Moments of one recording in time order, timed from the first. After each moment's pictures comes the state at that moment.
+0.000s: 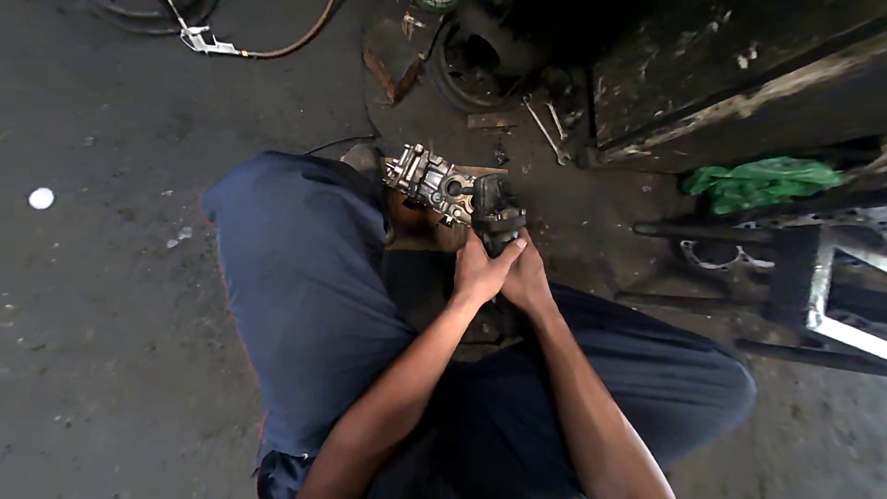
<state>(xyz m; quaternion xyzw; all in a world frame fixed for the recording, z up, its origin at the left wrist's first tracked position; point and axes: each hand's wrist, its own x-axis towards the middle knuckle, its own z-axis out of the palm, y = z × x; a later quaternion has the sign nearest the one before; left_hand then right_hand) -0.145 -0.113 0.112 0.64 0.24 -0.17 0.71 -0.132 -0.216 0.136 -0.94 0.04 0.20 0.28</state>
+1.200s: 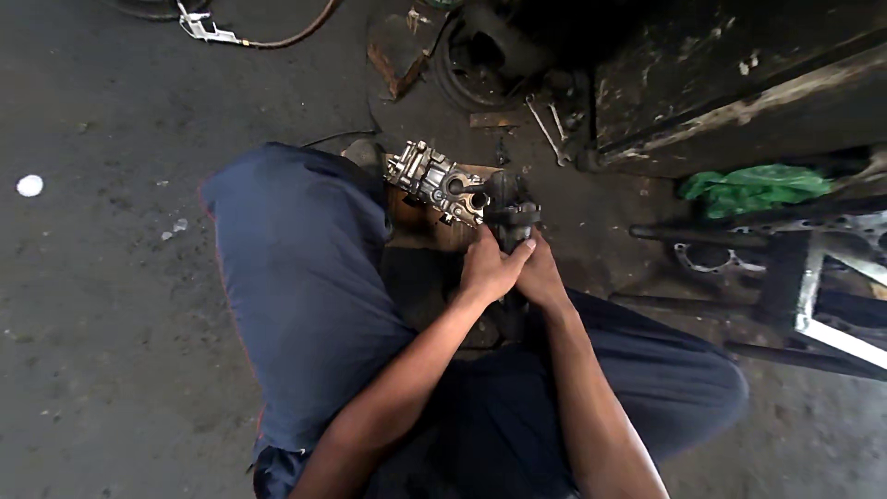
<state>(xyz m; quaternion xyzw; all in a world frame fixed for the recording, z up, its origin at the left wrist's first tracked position) -0.140 -0.110 0.134 0.67 0.20 -0.25 0.67 -0.125 -0.229 0.142 -0.89 0.04 0.20 0.40</state>
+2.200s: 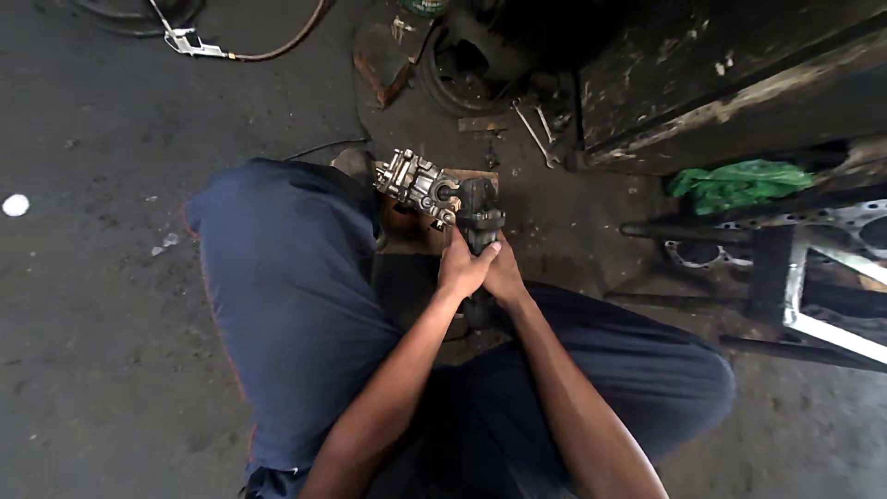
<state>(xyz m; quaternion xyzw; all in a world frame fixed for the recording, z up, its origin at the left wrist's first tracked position) -0.134 -0.106 0.093 0.67 0.22 -0.23 0.67 -0.122 -0.217 0.093 -0.87 0.07 0.21 0.44</state>
